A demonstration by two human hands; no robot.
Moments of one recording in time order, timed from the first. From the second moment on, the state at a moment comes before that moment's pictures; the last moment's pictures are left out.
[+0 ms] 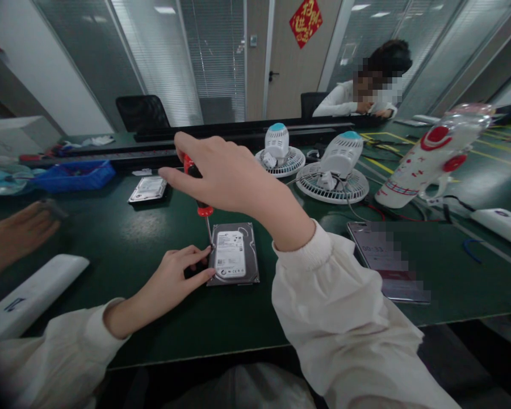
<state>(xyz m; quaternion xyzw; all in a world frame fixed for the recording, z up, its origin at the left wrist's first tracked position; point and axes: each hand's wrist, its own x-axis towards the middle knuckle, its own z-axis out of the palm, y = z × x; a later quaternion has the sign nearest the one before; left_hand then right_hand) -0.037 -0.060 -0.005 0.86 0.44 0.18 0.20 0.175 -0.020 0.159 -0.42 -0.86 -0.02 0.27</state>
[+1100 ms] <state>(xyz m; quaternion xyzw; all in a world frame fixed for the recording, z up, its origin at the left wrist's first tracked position) -0.038 -0.060 -0.005 0.86 0.43 0.18 0.21 0.179 -0.020 0.159 -0.43 -0.86 0.00 0.28</state>
